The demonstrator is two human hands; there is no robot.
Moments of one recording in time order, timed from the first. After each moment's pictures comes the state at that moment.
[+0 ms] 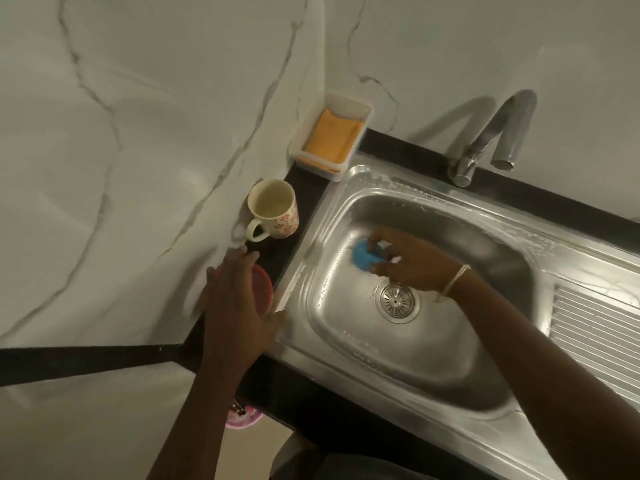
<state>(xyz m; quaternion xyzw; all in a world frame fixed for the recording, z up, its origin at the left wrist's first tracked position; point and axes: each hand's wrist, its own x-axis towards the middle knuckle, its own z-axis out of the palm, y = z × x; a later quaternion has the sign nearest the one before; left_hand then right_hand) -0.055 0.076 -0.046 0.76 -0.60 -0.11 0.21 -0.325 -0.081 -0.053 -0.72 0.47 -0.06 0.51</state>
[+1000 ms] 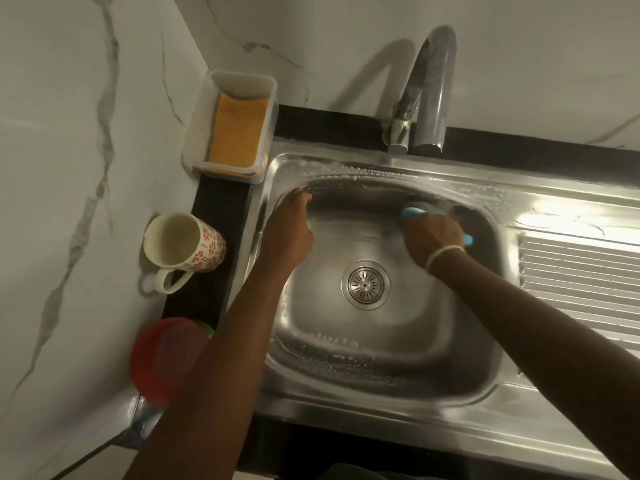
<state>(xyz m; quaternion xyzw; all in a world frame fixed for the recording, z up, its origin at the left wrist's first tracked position) -0.179 -0.135 -0.109 0.66 -0.71 -0.23 0.11 -0.411 -0.113 -0.108 -0.67 0.71 0.17 0.11</state>
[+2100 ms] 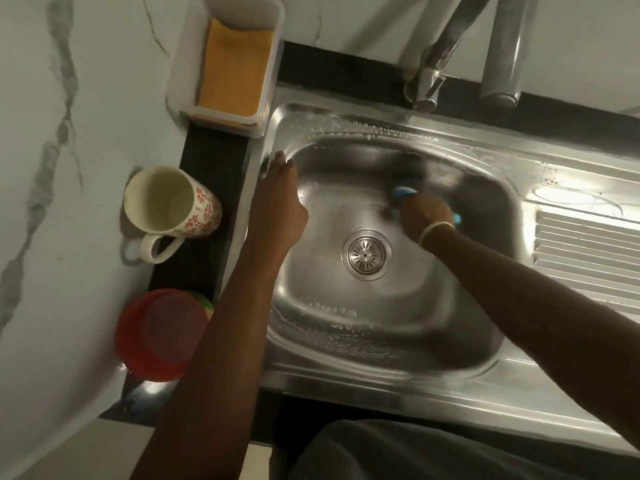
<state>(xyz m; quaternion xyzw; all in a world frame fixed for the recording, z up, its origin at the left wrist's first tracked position) -0.157 -0.128 -0.120 0.68 -0.68 -0.25 0.10 -0.407 -0.121 -0.179 -0.67 0.69 0.23 0.14</state>
